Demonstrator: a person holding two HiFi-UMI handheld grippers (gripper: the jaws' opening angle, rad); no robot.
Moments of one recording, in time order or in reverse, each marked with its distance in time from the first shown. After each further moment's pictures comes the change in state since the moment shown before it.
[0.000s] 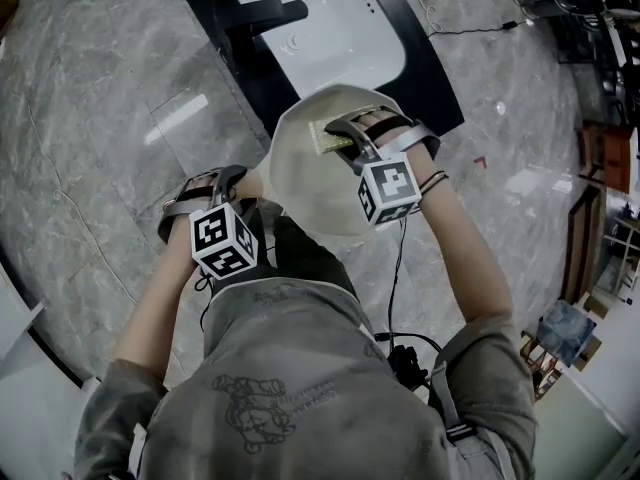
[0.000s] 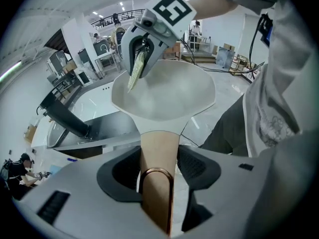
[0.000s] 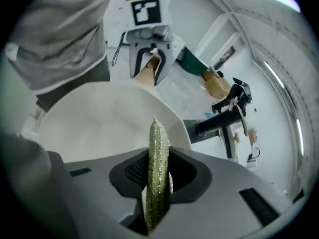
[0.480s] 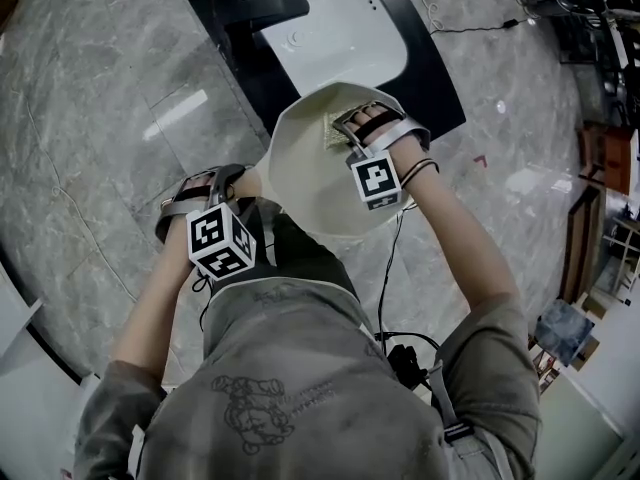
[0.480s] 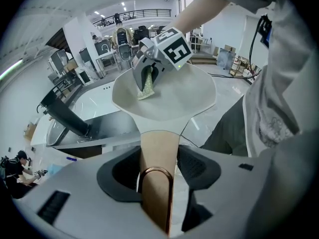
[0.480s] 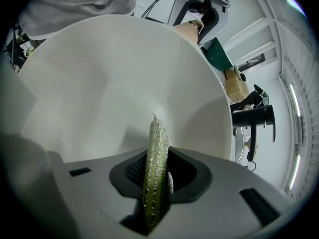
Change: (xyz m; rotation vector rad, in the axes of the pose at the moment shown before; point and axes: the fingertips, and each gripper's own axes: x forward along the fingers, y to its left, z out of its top) left arm 0.000 0.000 0.000 -0.015 -0.007 -0.004; right arm 0.057 0.038 -0.056 -0.294 0.188 0.036
